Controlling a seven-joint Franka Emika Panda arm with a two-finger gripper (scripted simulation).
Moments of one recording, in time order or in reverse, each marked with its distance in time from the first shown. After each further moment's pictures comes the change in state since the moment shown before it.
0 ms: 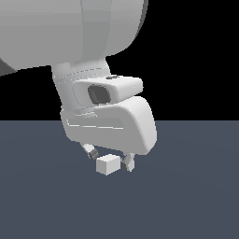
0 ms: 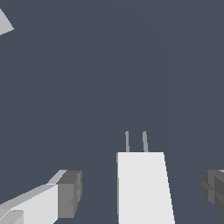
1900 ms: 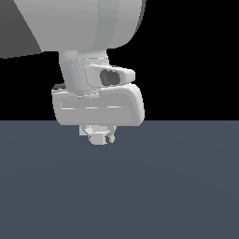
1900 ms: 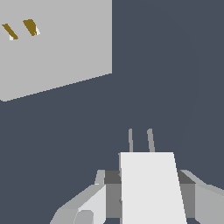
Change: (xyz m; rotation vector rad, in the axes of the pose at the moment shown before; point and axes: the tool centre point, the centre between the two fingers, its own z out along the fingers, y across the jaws) arm 0.030 -0.041 -0.026 0.117 0.009 -0.293
